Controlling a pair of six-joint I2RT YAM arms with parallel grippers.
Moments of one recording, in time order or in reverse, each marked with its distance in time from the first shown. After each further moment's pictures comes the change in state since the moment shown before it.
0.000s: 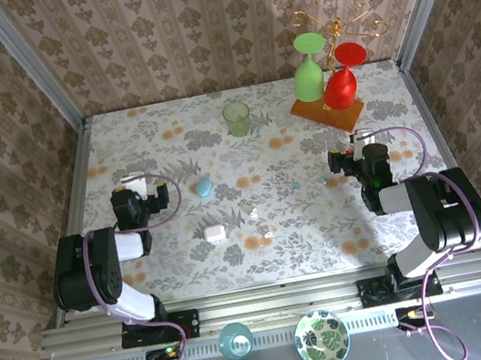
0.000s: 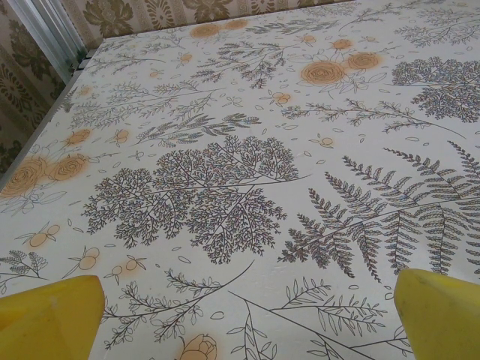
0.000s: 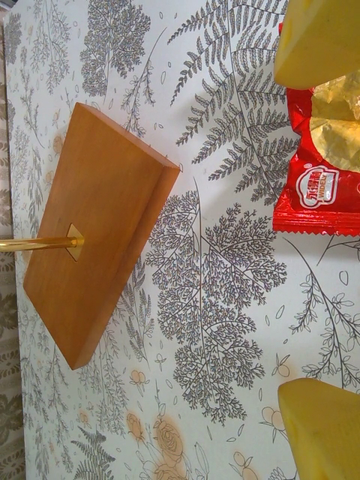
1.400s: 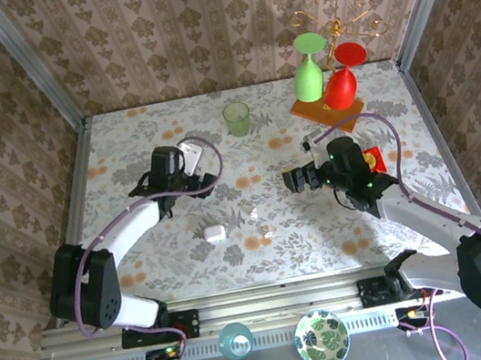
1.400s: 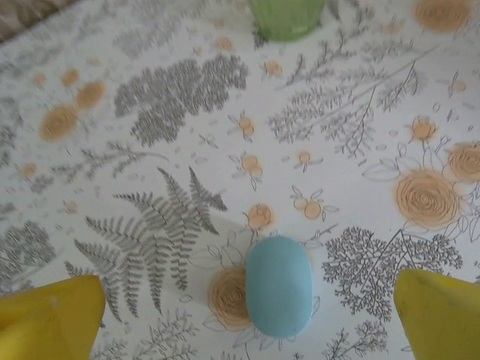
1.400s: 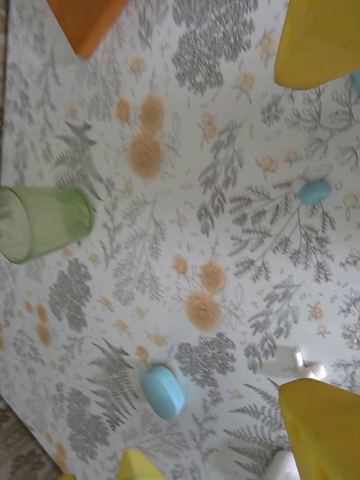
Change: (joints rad) left arm -0.406 -0.097 0.505 -0.988 0.018 0.064; right arm 0.401 -0.377 0.255 -0.755 -0.177 0.084
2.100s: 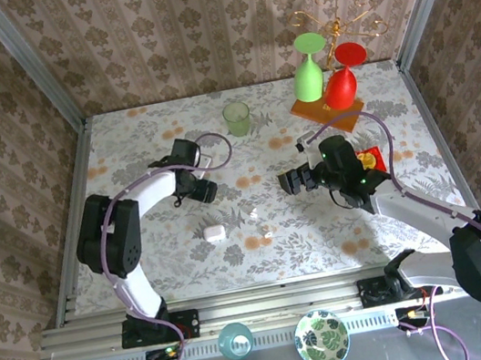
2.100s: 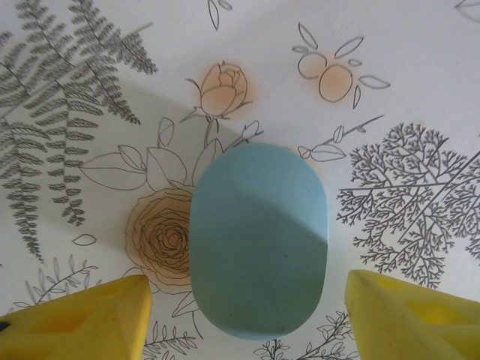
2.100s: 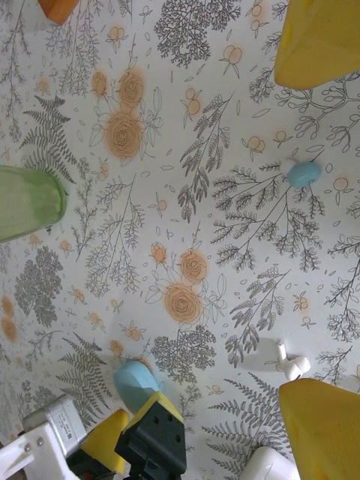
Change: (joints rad) left arm -0.005 0.344 0.240 -0.331 -0.004 -0.074; right arm 0.025 0.052 0.042 -0.038 0.002 -0.001
